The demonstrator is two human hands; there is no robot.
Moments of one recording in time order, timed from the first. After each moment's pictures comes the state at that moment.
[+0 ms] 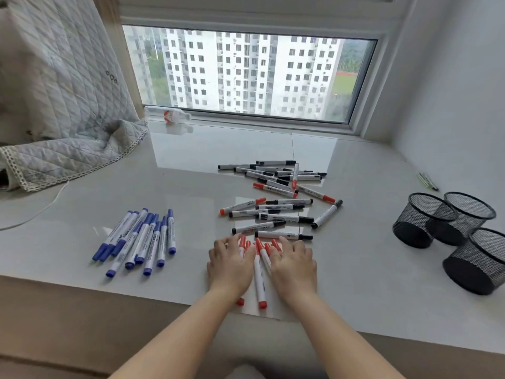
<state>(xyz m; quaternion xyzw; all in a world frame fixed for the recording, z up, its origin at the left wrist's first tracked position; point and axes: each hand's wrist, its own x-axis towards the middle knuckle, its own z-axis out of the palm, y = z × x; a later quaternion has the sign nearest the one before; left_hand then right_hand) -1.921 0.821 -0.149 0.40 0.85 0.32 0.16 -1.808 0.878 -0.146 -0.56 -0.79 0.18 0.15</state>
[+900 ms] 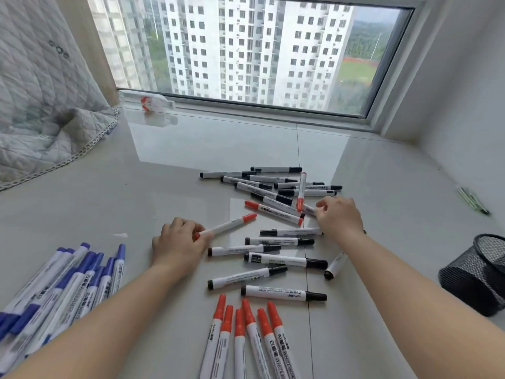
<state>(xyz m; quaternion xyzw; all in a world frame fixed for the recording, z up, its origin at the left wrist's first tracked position) -2.056 0.940 -0.162 0.41 0.89 0.21 0.06 -1.821 1.127 -0.123 -0.56 -0.81 0.09 0.13</state>
